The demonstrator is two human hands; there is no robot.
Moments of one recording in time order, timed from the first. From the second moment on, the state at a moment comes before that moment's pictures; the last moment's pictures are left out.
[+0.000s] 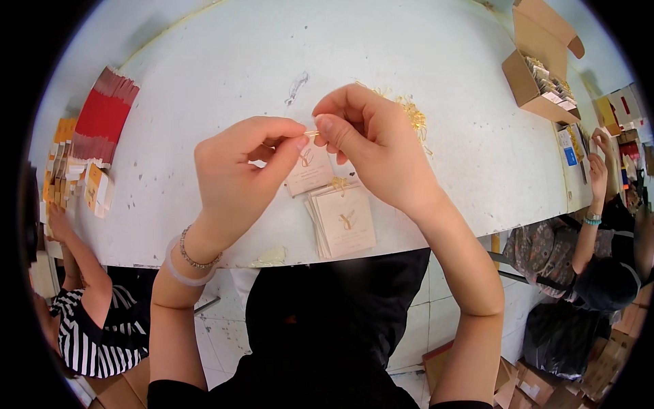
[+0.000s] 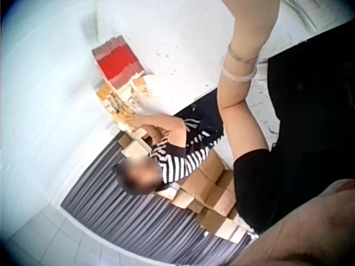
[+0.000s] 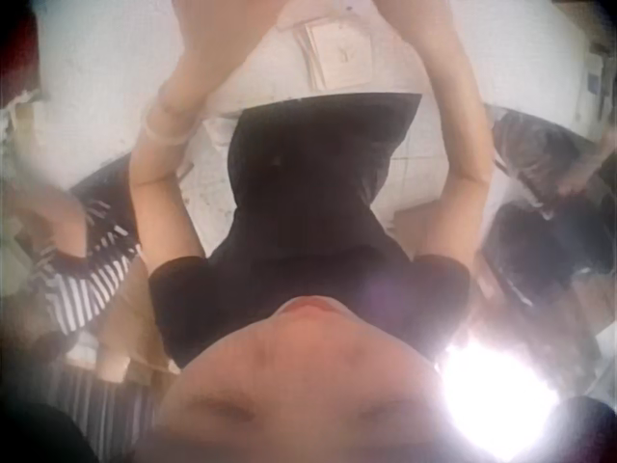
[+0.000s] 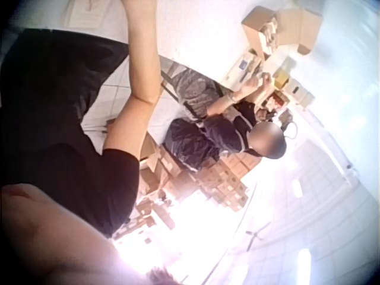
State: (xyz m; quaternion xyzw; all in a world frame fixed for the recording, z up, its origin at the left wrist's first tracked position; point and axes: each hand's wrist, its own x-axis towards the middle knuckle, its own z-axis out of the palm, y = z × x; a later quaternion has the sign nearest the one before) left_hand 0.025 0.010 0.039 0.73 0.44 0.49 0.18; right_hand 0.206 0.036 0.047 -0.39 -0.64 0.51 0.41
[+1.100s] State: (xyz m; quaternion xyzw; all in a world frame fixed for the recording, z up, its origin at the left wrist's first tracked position) left_hand -0.014 0.062 0.012 0.73 0.58 0.21 0.29; right_hand 0.200 0.039 0.030 -0.47 -0.68 0.36 0.43
